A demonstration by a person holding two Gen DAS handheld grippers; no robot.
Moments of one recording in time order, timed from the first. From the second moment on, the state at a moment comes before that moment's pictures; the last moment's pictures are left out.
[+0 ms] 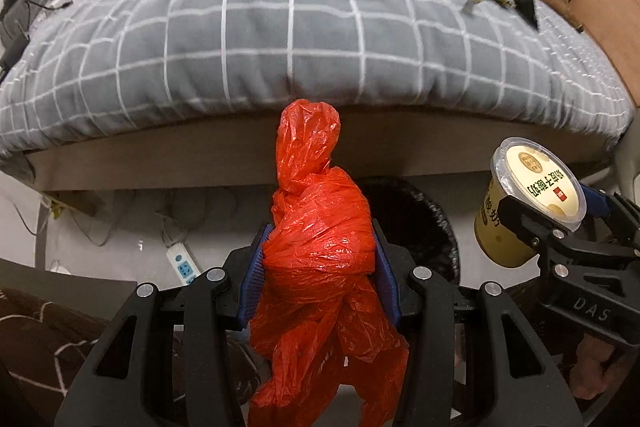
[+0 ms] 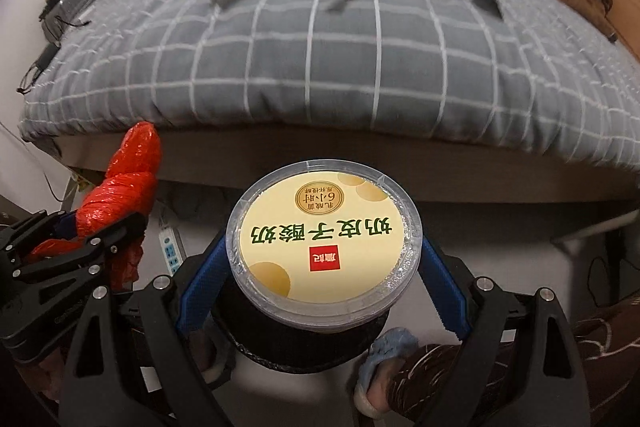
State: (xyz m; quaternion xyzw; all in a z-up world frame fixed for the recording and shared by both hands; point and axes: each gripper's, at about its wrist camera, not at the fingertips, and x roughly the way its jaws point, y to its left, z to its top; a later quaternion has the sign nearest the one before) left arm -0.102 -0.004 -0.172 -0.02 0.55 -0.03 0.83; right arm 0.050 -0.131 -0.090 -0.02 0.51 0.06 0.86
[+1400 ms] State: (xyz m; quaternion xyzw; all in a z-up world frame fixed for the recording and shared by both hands) left arm -0.078 0.024 -0.237 -0.05 0.61 0.02 0.79; right arm 0.093 -0.113 -0.165 -0.04 0.59 0.03 0.81
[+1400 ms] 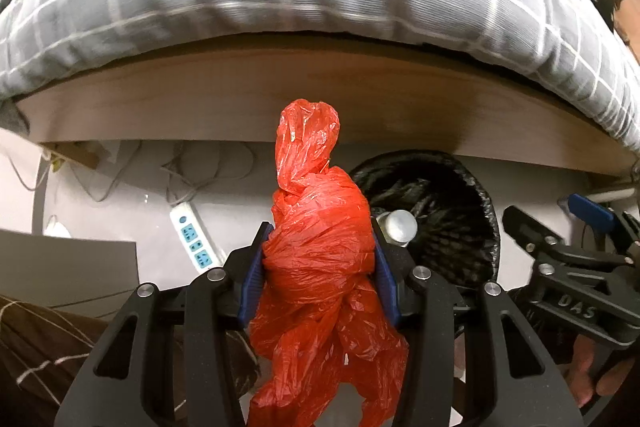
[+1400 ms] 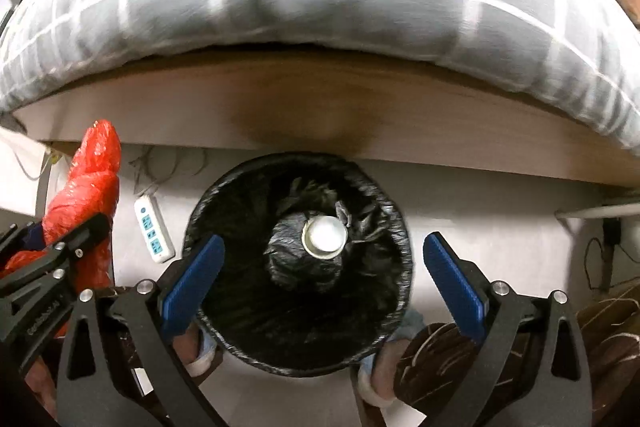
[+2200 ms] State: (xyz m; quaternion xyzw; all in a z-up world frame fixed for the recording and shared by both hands) left arm -0.053 -0.100 -0.266 -0.02 0.63 -0.08 0.77; right arm 0.080 -0.229 -0.137 0.00 0.56 -0.06 0.83
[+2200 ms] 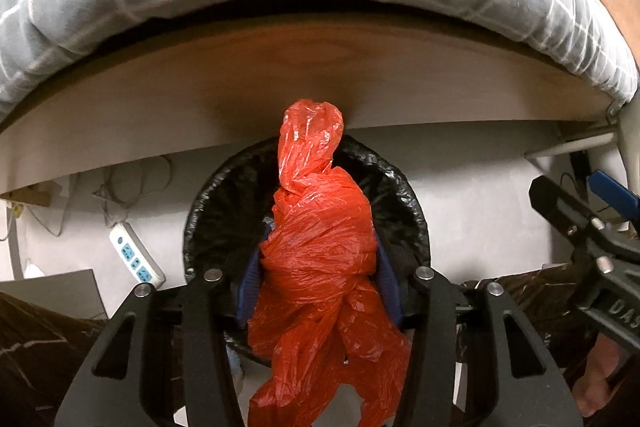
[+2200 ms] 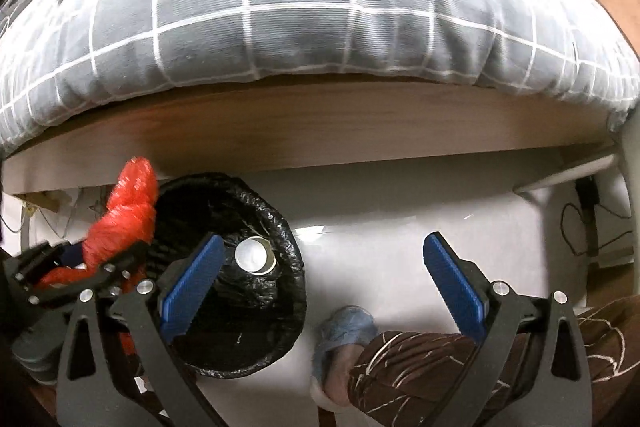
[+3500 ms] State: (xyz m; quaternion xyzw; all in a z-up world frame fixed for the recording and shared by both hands) left arm -0.040 -0.062 -0.098 -0.01 0.47 -0.02 0.88; right arm 0.069 -0.211 0.014 0.00 0.36 -0.03 0.93
